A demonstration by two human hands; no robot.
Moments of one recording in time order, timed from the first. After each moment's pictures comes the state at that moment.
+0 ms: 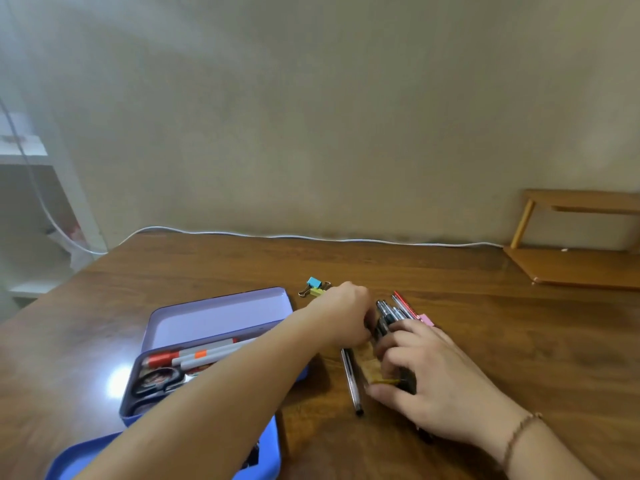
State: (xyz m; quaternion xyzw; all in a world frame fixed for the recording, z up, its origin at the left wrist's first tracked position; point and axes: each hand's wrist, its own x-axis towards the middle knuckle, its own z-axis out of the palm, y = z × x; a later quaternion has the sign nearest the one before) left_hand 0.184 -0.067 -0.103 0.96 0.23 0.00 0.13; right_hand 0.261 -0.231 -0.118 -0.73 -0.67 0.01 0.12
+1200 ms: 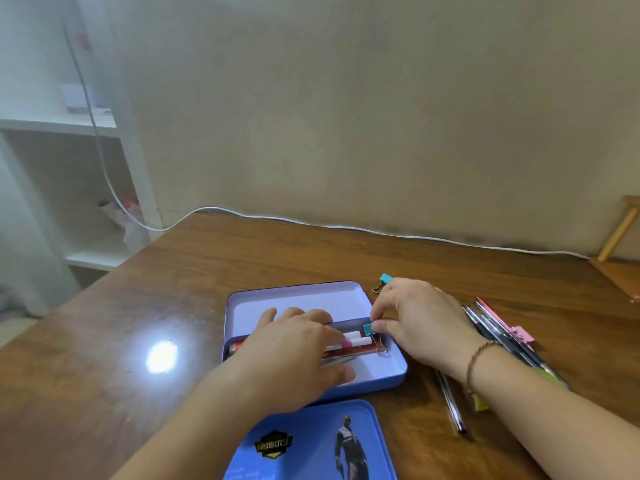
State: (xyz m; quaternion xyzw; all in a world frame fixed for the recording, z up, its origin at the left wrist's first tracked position) left_hand -0.003 -0.043 -0.104 0.94 0.32 -0.02 0.08; right_hand 0.190 -0.100 -0.102 -0.77 -0.62 -0.02 0.13
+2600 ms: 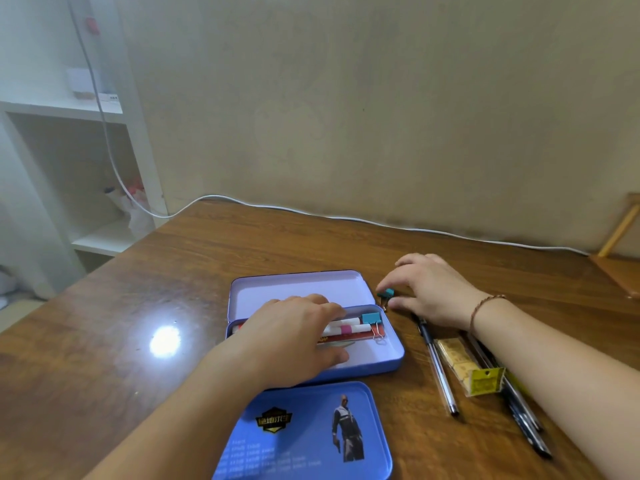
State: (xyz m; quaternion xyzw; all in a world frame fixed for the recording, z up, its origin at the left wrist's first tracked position) left_hand -0.002 -0.039 -0.108 0.95 0.30 0.02 0.09; right_hand 0.246 -0.076 -0.109 -0.75 -0.66 0.02 0.03
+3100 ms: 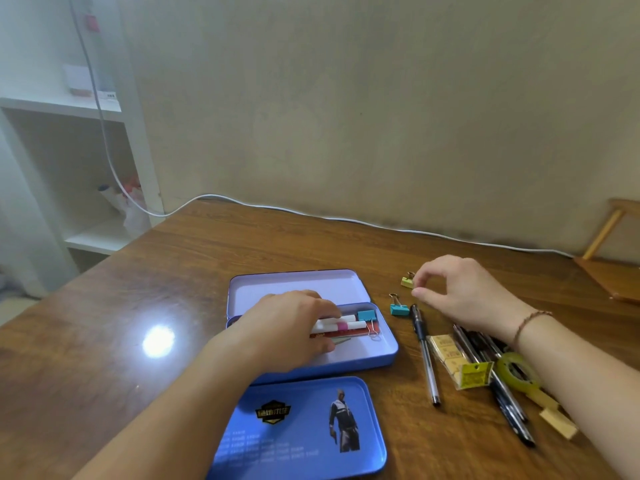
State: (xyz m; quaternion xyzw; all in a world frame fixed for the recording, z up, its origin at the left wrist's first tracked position) left_hand -0.006 -0.031 -0.109 0.94 0.31 0.02 0.13; right_hand 0.253 -0.121 -0.090 -0.75 -0.64 -0.02 0.15
